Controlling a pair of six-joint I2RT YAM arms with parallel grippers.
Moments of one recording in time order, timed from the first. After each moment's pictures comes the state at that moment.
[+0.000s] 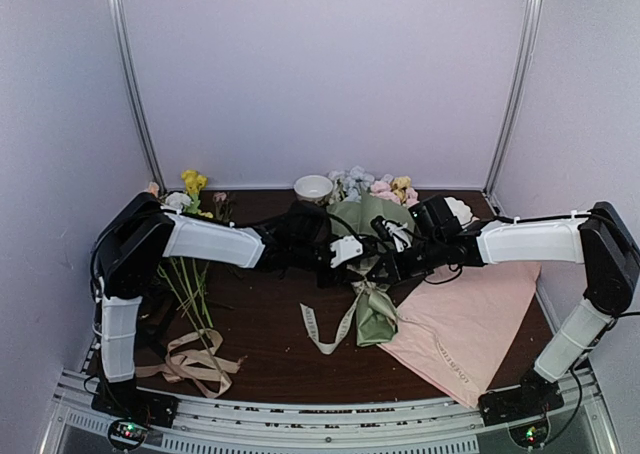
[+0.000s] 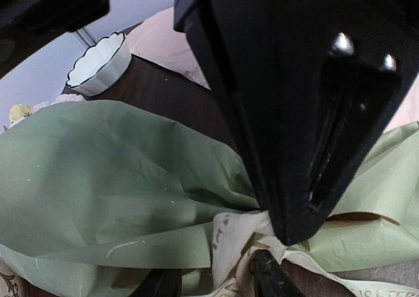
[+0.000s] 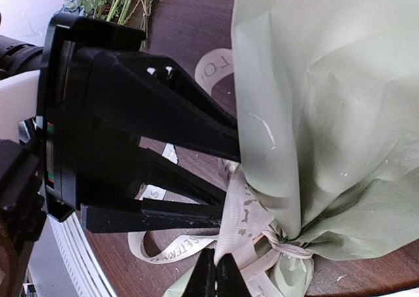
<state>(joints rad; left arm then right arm) -0.88 2.10 1.40 0.09 0.38 0.63 0.63 1.61 0.96 -0.15 -0.48 0.30</state>
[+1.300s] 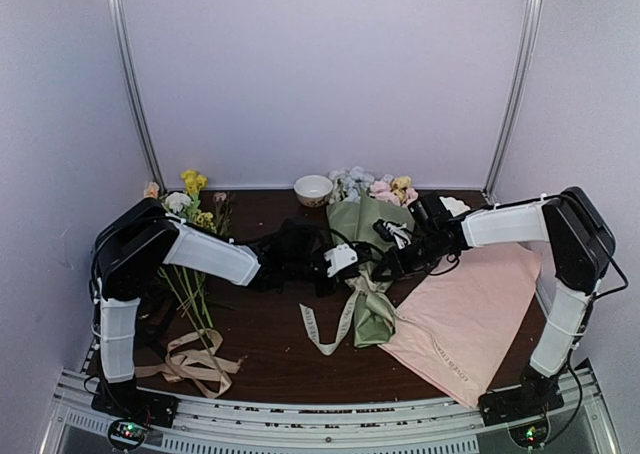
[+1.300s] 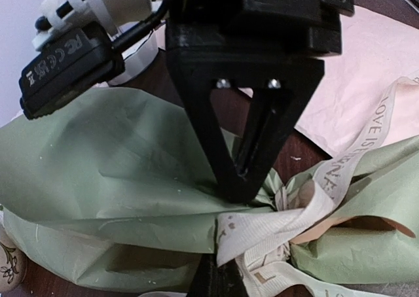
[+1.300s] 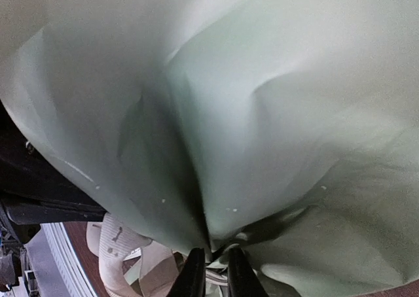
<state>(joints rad) -0.90 2.09 1.23 0.36 0.28 0.54 0.50 1.81 1.10 -0.27 -0.58 0.16</state>
